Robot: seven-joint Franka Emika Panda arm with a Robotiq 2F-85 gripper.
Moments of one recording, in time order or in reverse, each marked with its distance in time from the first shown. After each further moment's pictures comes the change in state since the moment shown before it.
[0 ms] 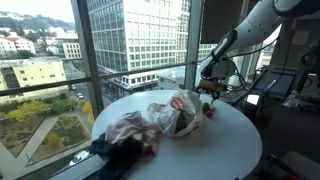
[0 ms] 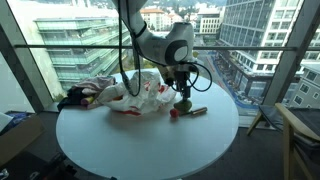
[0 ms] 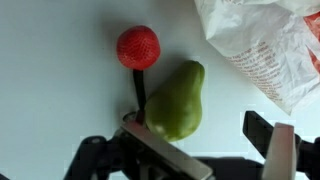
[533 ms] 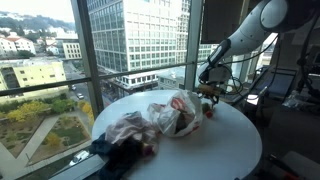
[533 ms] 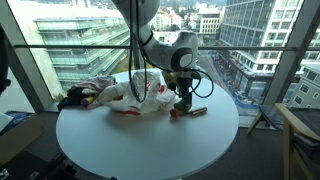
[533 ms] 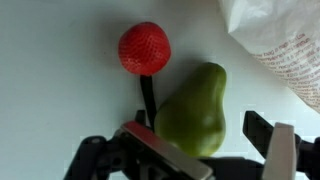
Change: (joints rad) arm 0.009 0.124 -0.031 0.132 0.012 -0.106 0.042
